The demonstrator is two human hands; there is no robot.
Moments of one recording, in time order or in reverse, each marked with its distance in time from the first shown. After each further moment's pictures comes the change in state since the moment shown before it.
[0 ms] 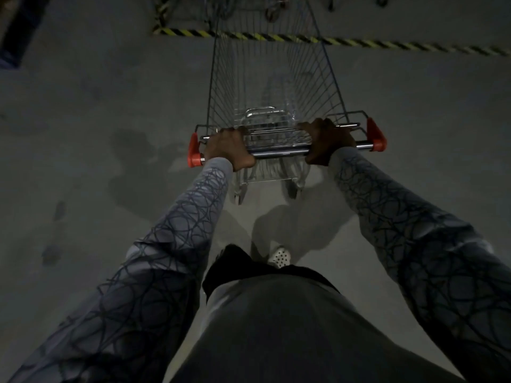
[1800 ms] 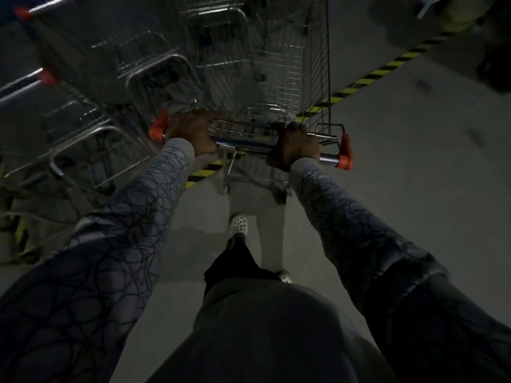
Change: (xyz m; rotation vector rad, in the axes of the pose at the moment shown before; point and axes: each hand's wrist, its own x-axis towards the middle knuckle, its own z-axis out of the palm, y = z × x) left_hand 1.137 0.429 -0.261 0.280 -0.163 0.741; right_hand 0.826 0.447 -0.438 0.263 0.223 0.708
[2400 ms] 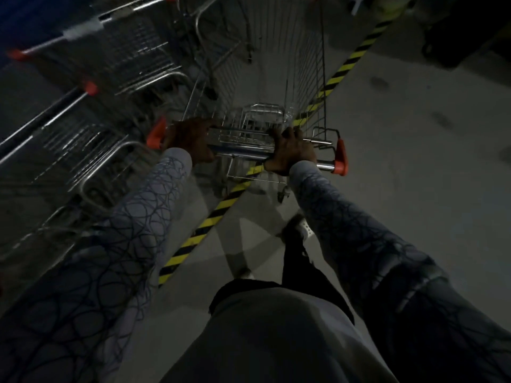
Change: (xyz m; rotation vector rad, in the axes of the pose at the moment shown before) left_hand 0.373 0.027 -0.090 0.033 -0.050 0.294; right_hand 0.285 0.075 -0.098 0.127 -0.062 0.245
